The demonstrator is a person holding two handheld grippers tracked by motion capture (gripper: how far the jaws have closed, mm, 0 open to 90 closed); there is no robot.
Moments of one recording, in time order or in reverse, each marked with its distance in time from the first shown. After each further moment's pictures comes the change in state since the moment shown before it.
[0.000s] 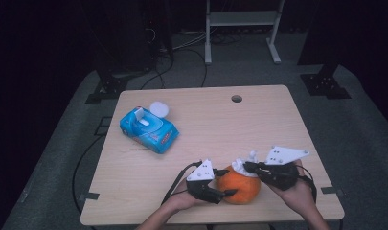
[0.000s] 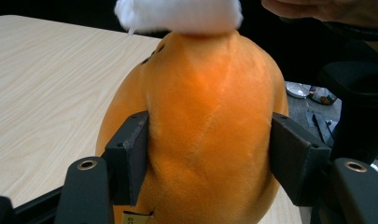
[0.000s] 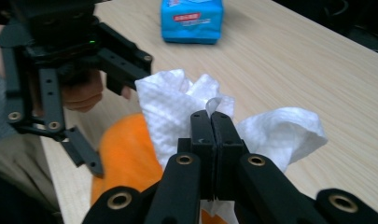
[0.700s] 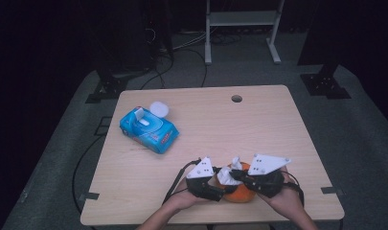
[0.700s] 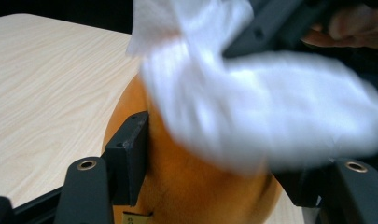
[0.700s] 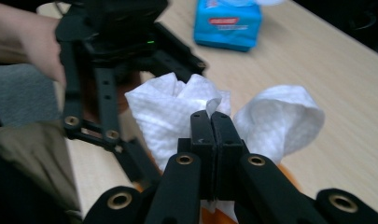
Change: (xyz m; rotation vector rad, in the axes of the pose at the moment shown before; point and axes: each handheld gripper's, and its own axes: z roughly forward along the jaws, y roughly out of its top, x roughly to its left) left arm 0.003 0.001 -0.002 -0.014 0.028 -0.045; right arm 0.032 0.012 0.019 0.019 0.054 -0.098
